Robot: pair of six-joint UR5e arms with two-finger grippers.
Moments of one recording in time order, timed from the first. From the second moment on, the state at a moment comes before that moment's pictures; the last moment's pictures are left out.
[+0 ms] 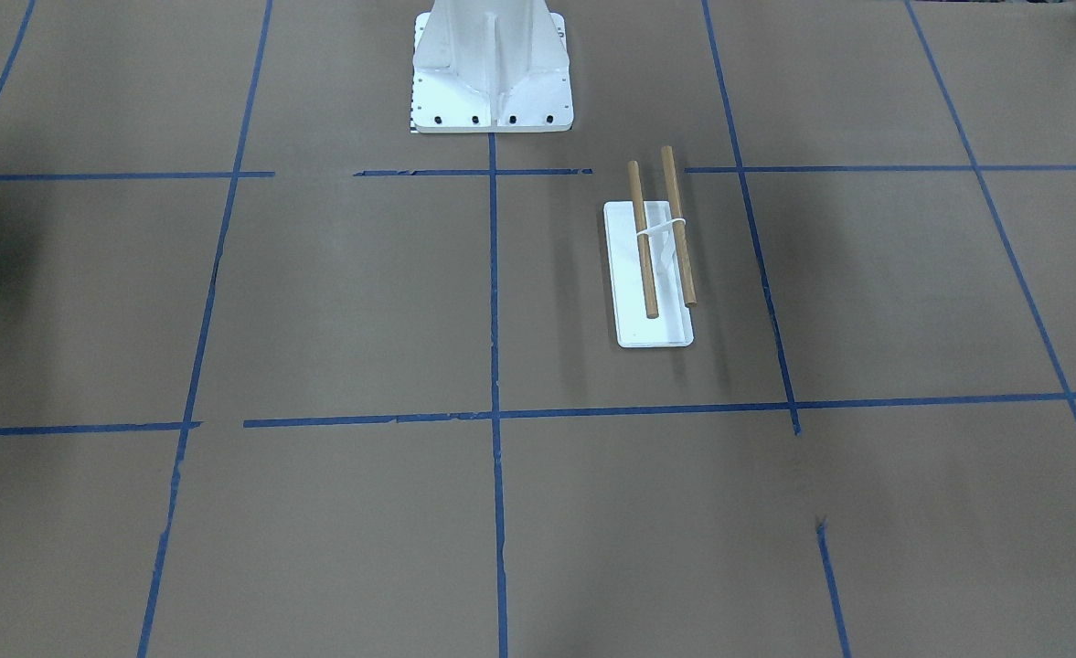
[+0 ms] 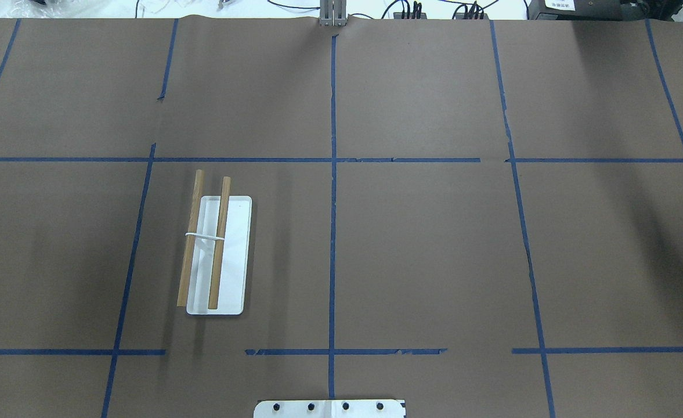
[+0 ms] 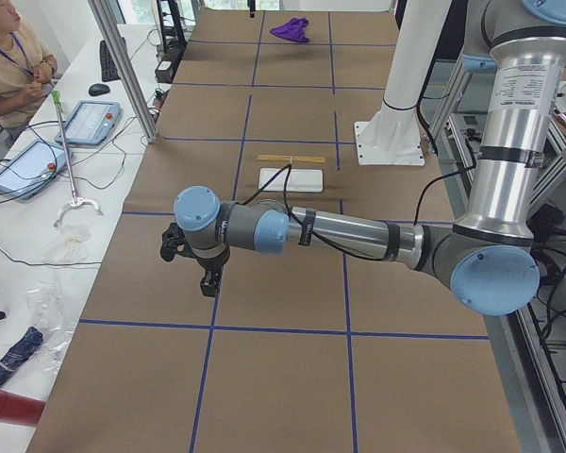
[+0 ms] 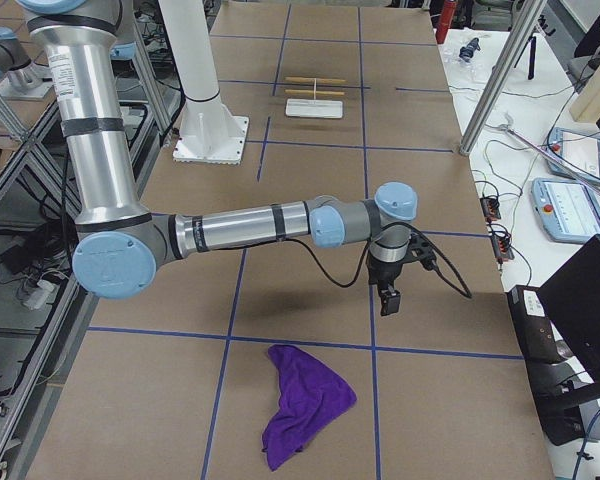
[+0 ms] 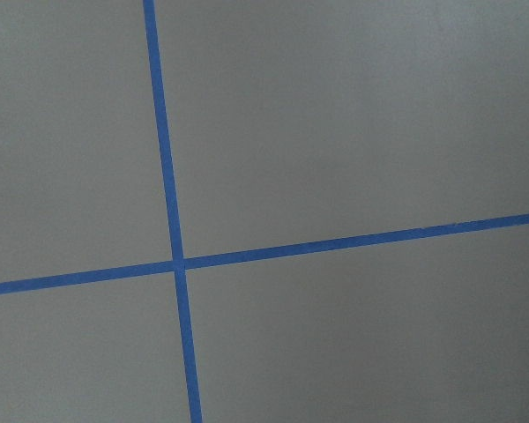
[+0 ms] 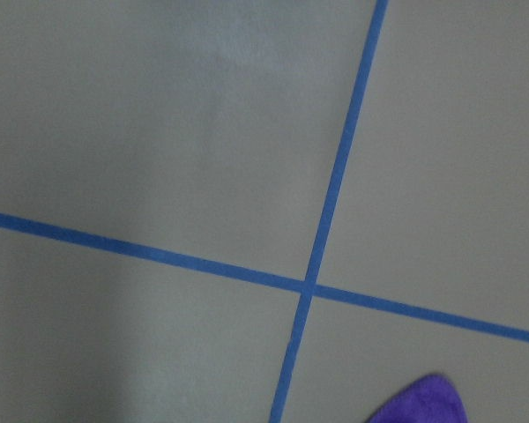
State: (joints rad) left arm -1.52 -1.68 -1.63 -1.59 -2.46 -0.03; right arm 1.38 -1.48 1.61 -1.54 2.12 0.02
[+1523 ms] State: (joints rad) left arm -1.52 -1.68 -1.65 -1.60 -2.47 -0.04; right arm 1.22 -1.71 1.55 -1.38 2.22 0.18
